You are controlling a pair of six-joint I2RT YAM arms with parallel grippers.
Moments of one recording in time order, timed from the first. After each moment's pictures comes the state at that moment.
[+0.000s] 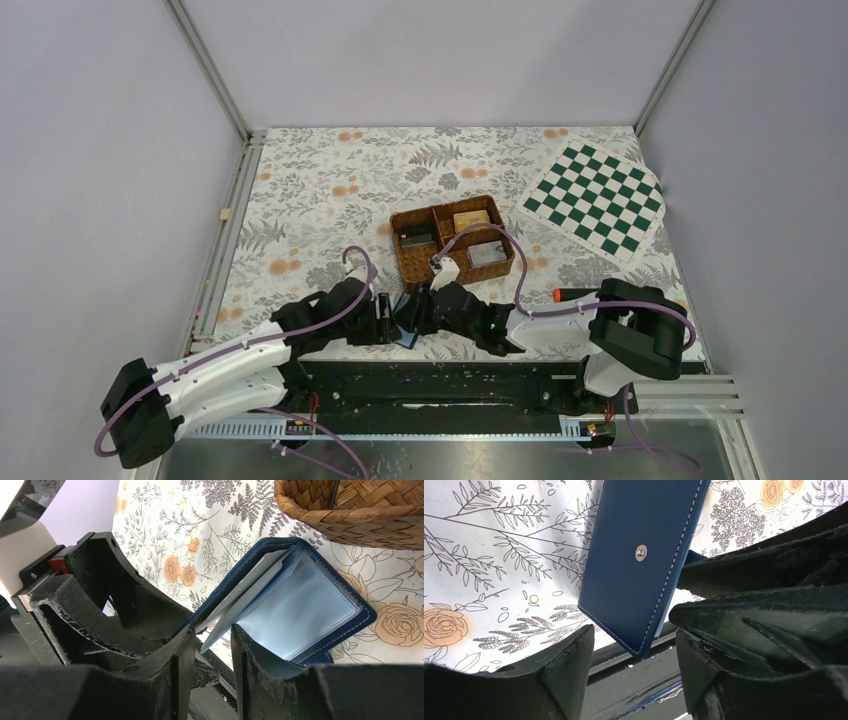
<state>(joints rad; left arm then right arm) -0.89 0.83 0.44 -0.50 0.00 -0.88 1.19 1.56 0.61 0.47 0.15 1.01</state>
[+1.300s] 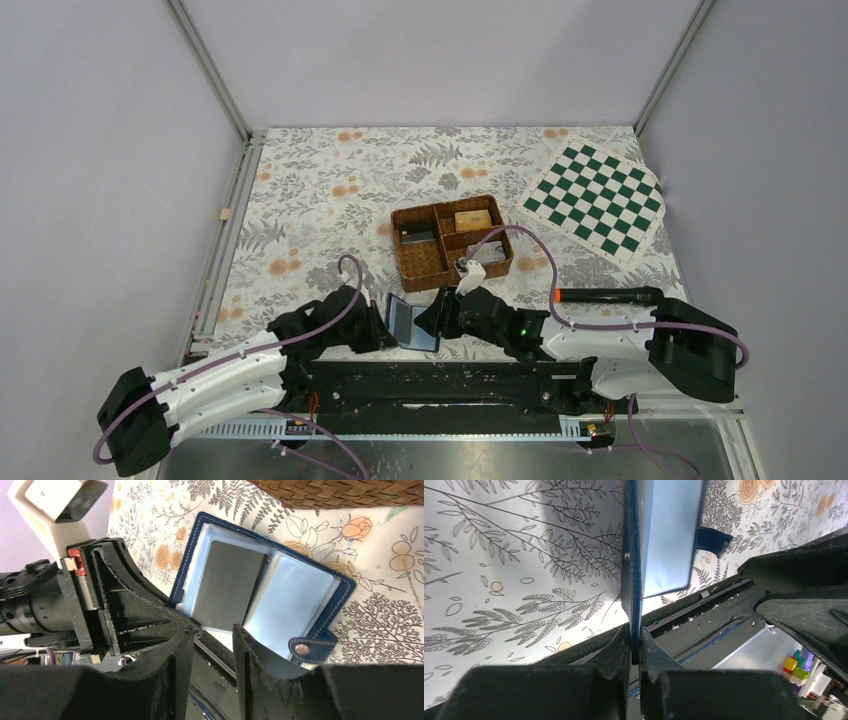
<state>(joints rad) -0.89 0.76 0.35 -0.42 0.09 -0.99 1.18 1.31 0.49 0.33 0.18 1.01</state>
